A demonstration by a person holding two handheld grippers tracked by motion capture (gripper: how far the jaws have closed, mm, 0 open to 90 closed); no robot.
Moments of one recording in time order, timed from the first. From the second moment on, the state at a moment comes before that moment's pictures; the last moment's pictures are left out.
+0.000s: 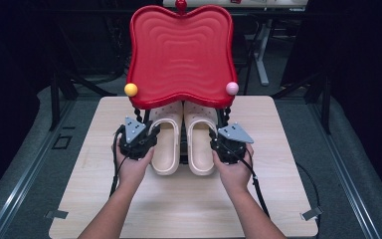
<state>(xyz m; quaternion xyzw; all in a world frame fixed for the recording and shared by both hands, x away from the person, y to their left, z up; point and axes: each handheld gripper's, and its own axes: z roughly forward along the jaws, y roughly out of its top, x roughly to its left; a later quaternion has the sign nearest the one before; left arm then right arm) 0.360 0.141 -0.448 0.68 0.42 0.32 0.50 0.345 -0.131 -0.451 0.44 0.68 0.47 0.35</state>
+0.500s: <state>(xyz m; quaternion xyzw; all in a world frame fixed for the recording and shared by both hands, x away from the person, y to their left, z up) 0.359 0.141 -0.447 0.68 0.42 0.30 0.51 0.342 -0.132 -0.449 0.44 0.68 0.47 0.35</state>
